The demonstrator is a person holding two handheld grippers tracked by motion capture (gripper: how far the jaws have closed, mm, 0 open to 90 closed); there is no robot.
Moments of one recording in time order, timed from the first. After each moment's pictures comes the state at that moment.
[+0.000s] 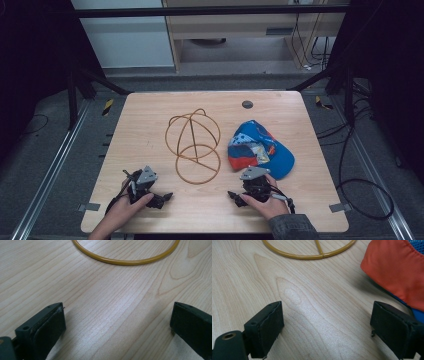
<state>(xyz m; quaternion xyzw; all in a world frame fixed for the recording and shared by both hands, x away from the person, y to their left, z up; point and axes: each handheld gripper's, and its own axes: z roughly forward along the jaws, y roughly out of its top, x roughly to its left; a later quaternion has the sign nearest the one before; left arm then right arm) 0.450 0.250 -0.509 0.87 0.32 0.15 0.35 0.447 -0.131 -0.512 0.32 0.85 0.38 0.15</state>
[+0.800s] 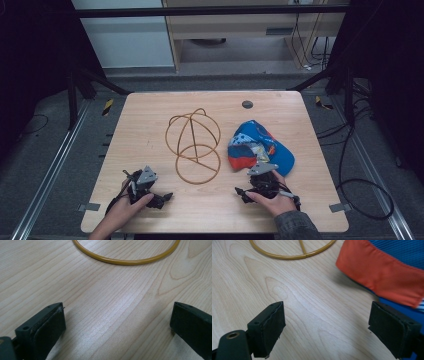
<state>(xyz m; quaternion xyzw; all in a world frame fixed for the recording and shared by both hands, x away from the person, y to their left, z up) 0.449 0.249 -0.510 0.86 0.33 0.15 0.36 0.448 -0.151 -0.493 0.35 0.85 0.36 0.15</state>
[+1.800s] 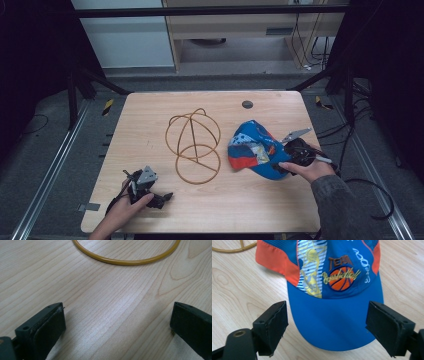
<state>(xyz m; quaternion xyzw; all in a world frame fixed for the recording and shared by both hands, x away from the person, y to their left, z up) 0.450 0.249 -0.509 0.86 0.33 0.15 0.35 0.506 -0.241 -0.421 0.39 0.87 0.26 0.14</state>
